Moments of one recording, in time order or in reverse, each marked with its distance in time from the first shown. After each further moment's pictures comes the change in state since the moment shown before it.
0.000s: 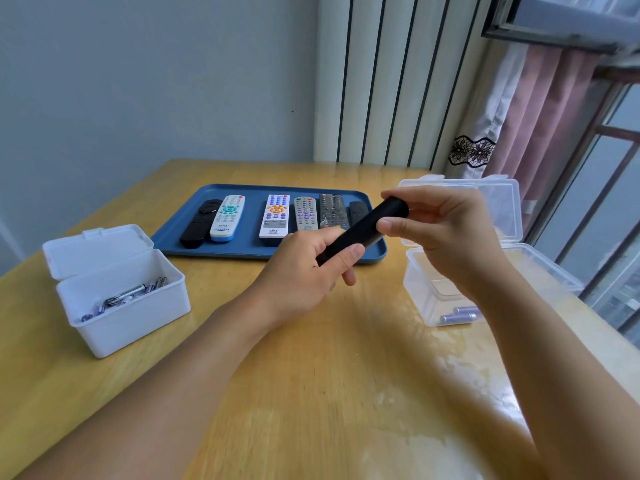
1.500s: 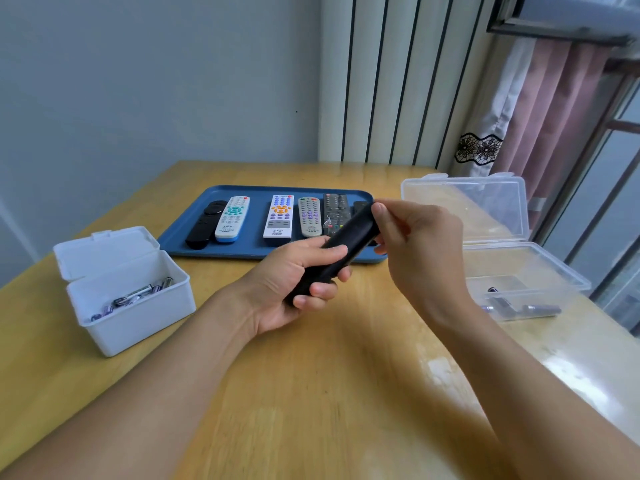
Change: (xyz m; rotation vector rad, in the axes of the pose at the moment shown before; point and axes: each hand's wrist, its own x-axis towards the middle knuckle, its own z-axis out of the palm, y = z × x) left_hand -0.001 0.002 -0.013 -0.807 -0.224 -0.497; right_hand -0.016 0.006 0.043 -0.436 0.251 -0.072
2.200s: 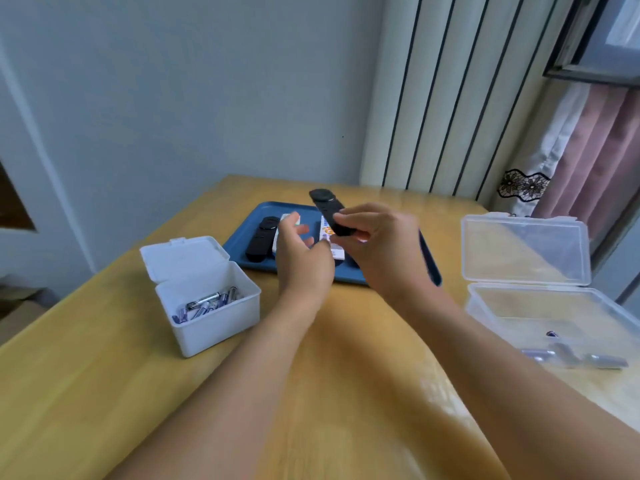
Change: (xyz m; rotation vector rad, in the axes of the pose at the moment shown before) left_hand 0.007 0.014 -0.035 0.312 0.982 0.487; right_hand 0.028 -0.049 0.088 0.075 -0.167 -0.306
